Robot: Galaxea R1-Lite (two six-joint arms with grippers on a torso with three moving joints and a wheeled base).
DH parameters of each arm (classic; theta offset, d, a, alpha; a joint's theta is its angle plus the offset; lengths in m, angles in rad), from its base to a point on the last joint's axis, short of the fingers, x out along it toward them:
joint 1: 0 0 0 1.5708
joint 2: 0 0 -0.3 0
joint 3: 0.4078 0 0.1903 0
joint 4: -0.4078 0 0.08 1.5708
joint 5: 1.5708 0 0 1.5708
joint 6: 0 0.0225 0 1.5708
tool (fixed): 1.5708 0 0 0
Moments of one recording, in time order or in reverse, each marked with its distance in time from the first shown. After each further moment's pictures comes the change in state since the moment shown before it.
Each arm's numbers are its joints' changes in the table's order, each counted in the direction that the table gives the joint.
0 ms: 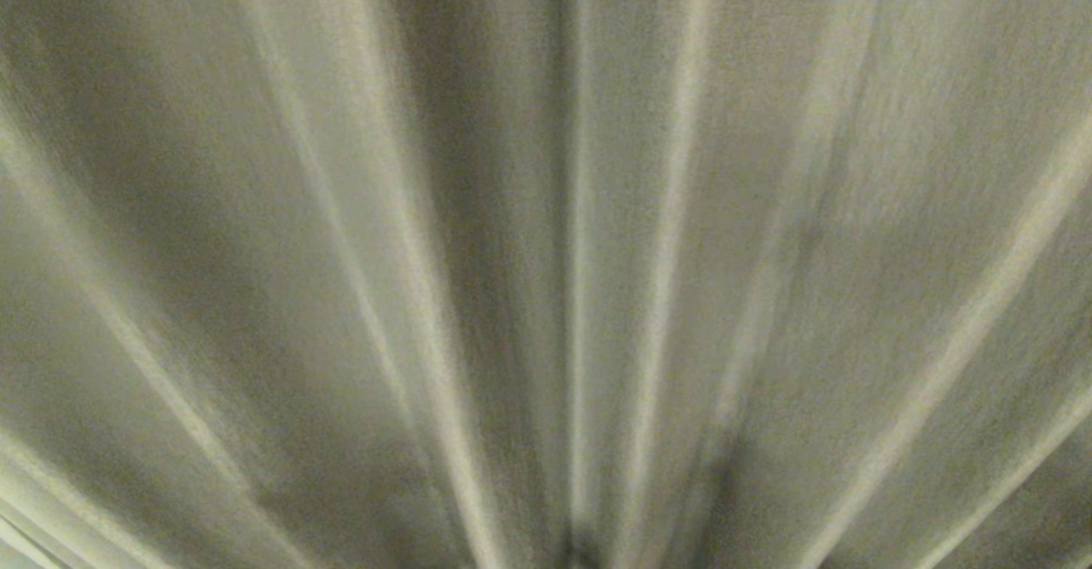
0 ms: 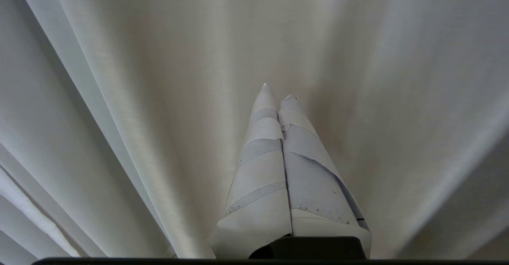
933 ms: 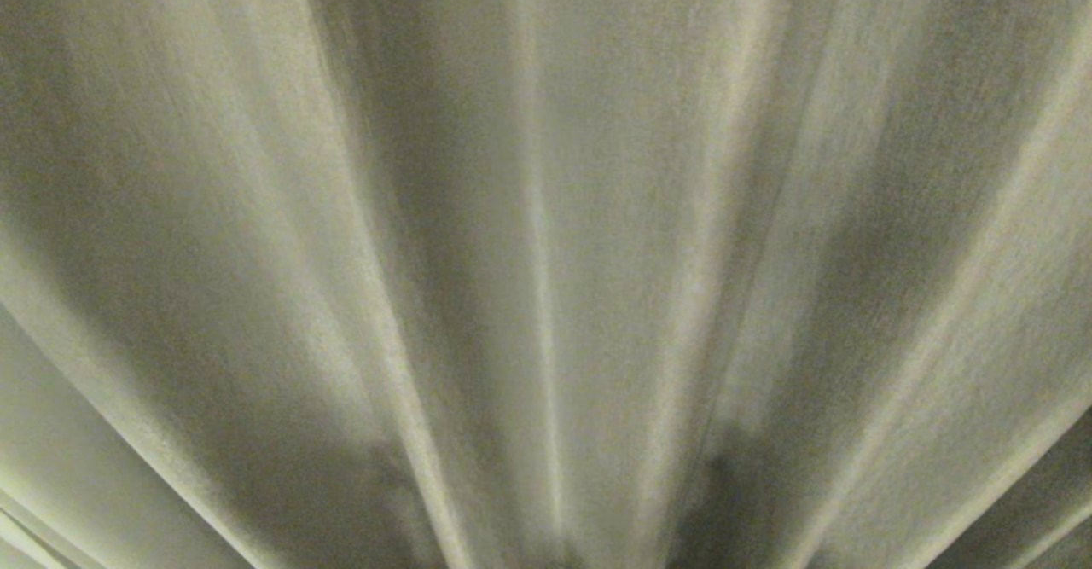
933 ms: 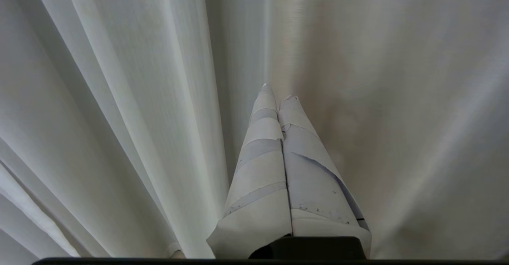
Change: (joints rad) left arm 0.000 0.000 0.000 0.000 0.000 0.000; right arm 0.218 -0.141 0.184 0.506 0.044 0.003
